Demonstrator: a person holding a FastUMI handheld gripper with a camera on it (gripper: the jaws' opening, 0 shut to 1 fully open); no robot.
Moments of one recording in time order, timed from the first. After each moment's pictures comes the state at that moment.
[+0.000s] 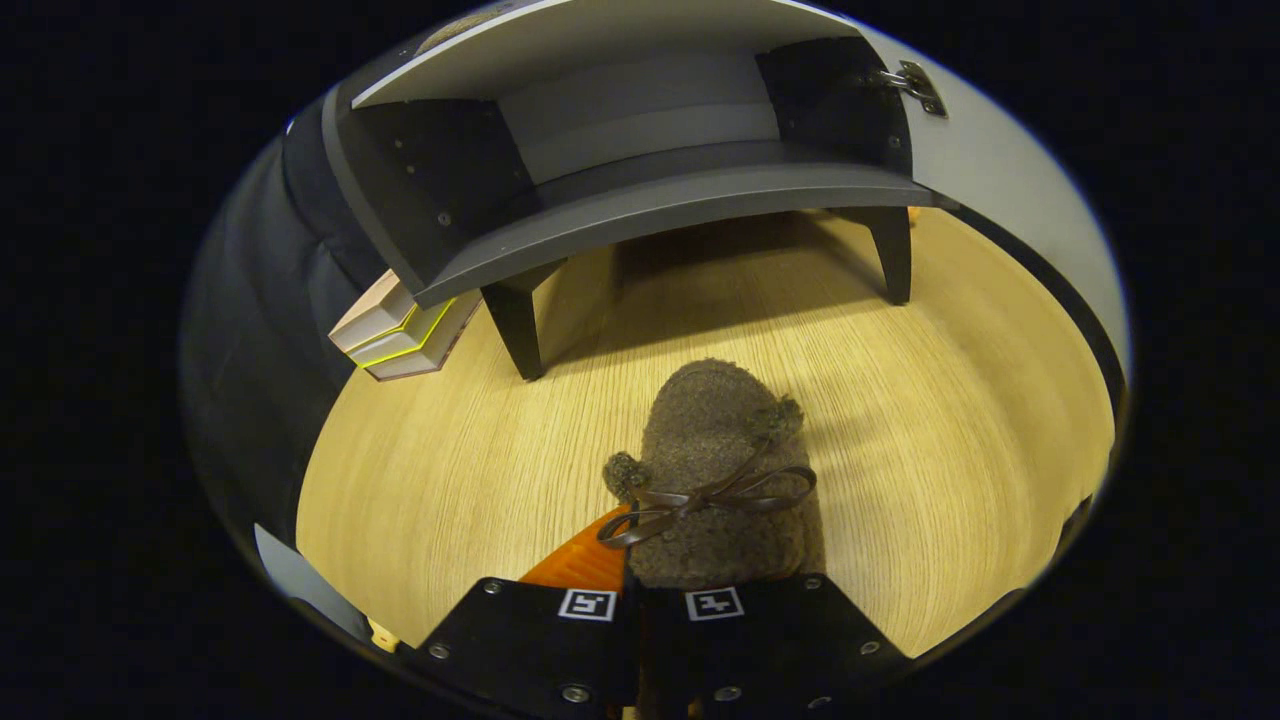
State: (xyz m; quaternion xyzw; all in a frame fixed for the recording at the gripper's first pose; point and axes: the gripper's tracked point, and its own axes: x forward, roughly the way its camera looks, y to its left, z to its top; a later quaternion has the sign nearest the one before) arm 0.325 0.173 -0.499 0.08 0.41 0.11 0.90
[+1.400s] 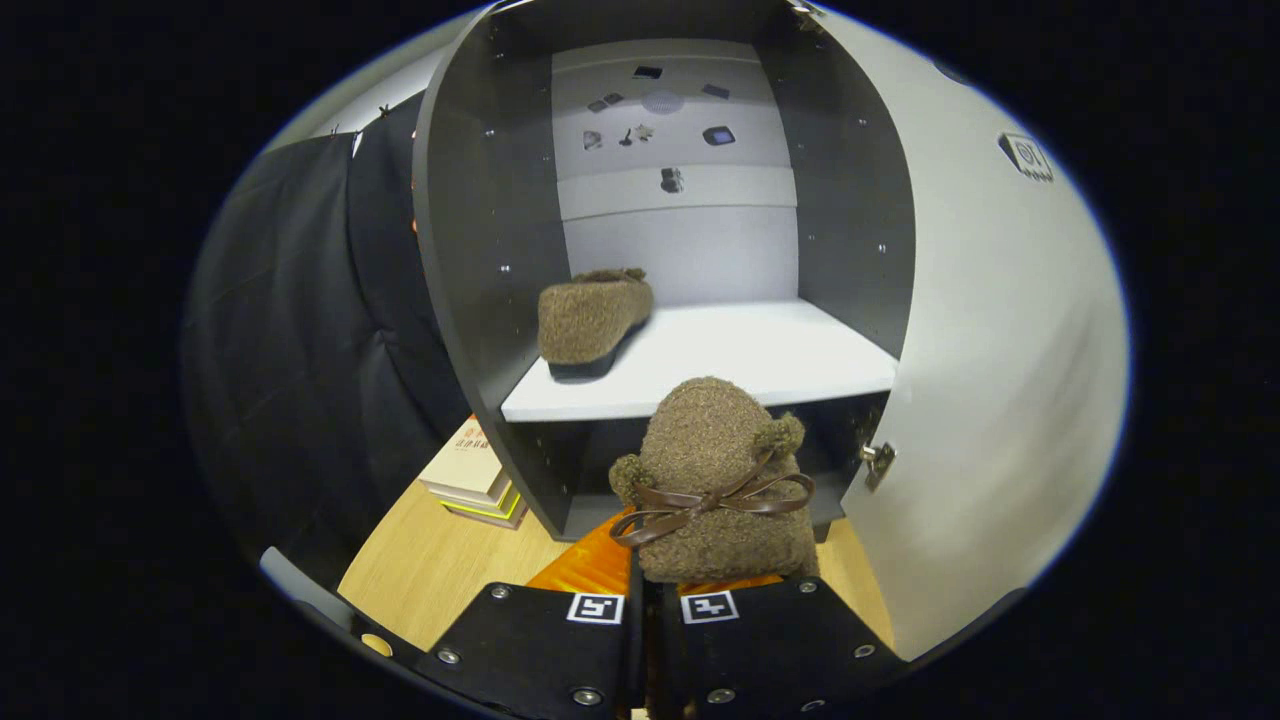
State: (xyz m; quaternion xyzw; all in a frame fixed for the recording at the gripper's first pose) arm 0.385 0.158 -0.188 0.01 0.22 0.11 0.97
